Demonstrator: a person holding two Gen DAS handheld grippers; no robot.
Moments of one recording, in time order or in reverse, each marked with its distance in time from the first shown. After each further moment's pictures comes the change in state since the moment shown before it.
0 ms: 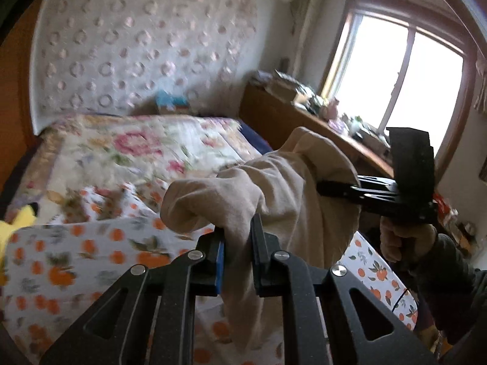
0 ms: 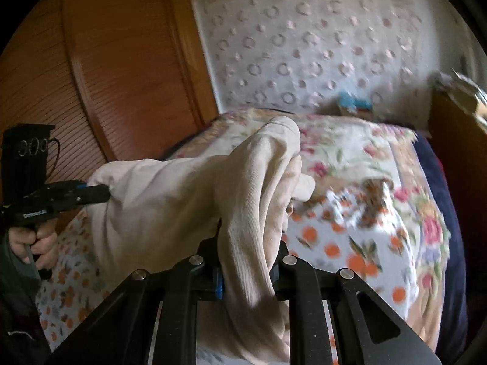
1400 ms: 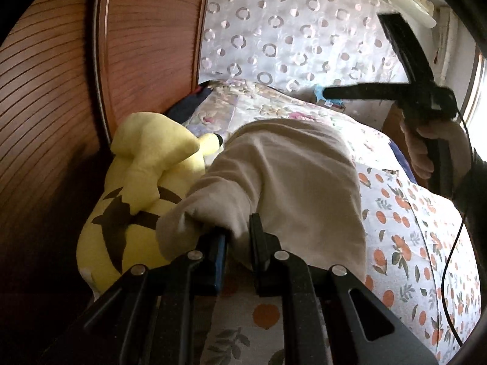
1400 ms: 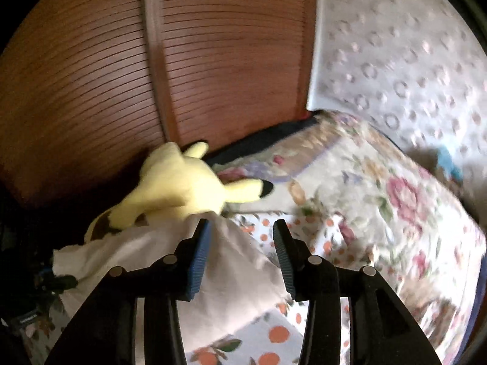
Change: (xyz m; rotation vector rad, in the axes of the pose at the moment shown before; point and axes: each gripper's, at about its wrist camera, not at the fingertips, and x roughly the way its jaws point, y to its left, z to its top) left arm -0.108 0.206 -0.129 -0.321 0.031 0.584; right arm 0.315 0.192 0.139 -0.348 0.170 0.199
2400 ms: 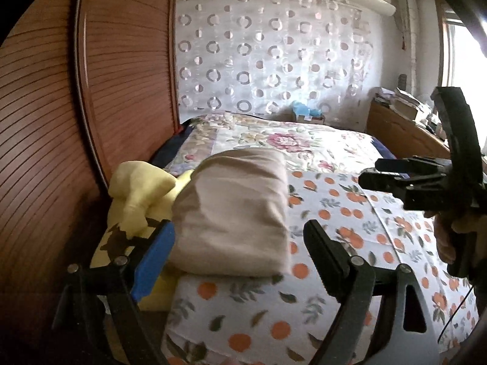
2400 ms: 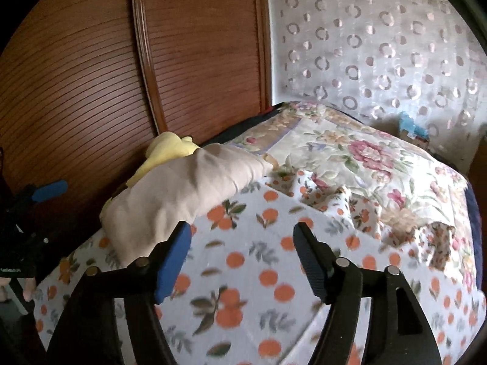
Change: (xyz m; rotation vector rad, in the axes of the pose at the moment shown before) left arm -0.076 -0.067 -0.013 0.176 -0.151 -0.005; right arm -0.118 0.053 -0.140 0.150 -0.102 -0.110
